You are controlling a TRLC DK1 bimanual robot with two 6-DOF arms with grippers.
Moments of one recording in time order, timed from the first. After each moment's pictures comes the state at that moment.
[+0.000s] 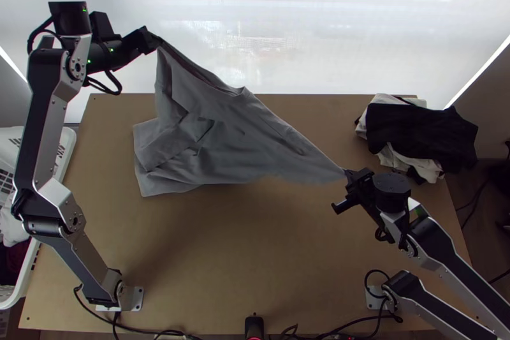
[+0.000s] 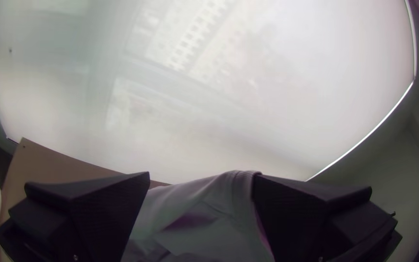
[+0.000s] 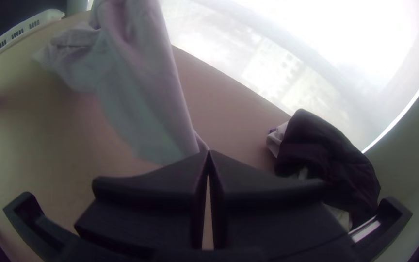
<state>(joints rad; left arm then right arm) -0.04 1.87 2.26 -0.84 0.31 -0.43 0.54 0.86 0.65 -0.33 0.26 -0.23</state>
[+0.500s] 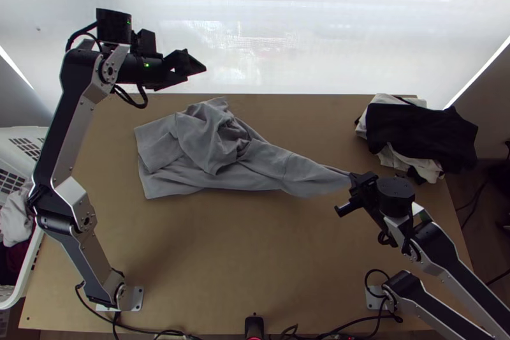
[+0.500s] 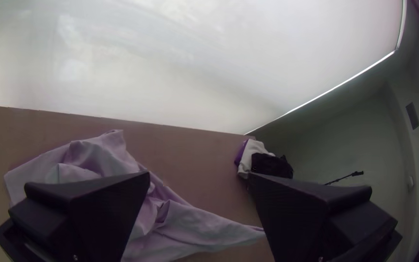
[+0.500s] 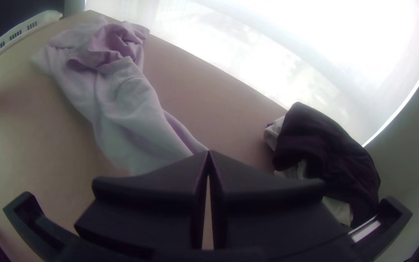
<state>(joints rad) -0.18 1.90 2.27 -1.01 0.54 -0.44 0.52 0.81 0.62 -0.34 0.26 -0.22</state>
